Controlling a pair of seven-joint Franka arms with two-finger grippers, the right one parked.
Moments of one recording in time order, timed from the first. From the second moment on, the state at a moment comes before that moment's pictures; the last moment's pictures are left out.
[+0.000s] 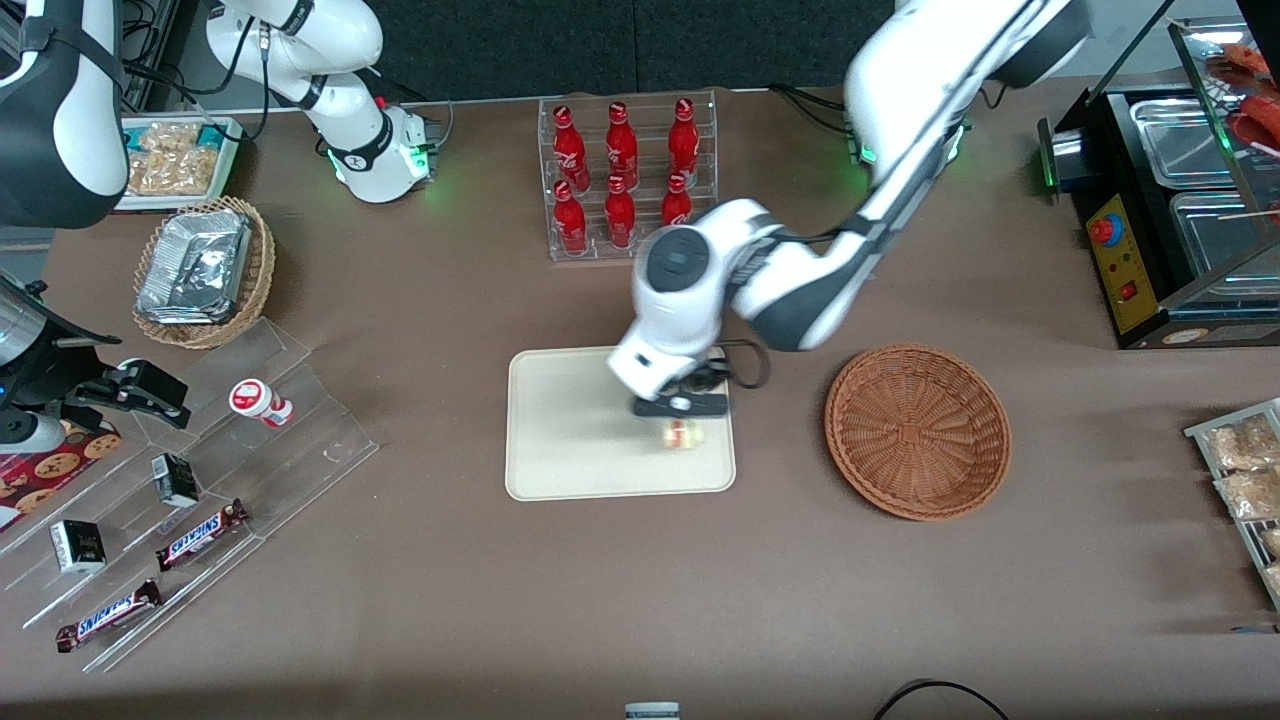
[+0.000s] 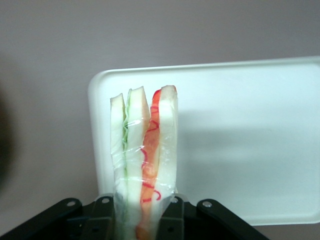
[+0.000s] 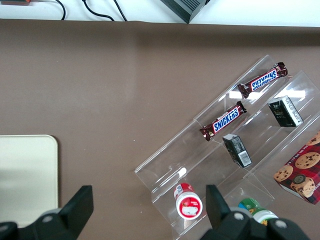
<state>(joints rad) -0.43 0.72 -0.47 -1.38 0.40 2.05 -0.90</state>
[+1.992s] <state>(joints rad) -0.23 0.68 -0.48 -1.25 0.09 1.95 -0.68</state>
